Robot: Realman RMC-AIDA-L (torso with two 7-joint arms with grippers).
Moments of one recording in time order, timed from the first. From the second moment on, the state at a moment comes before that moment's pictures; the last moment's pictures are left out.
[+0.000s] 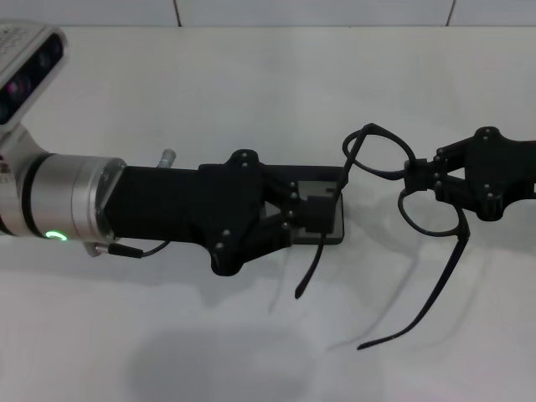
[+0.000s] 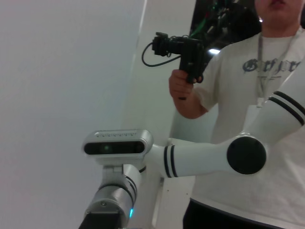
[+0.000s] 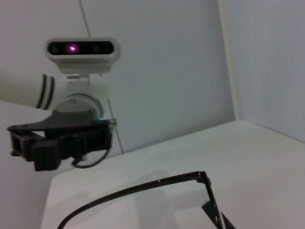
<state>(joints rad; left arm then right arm) -0.59 -2.05 0.95 0.49 1.64 1.97 -1.22 0.61 2.01 -0.87 -0.73 -1.88 -1.69 1.44</state>
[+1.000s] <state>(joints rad) -0.61 -2.08 0.95 0.49 1.62 1.95 -1.12 0.64 2.01 -0.86 -0.72 -1.78 -1.81 1.43</state>
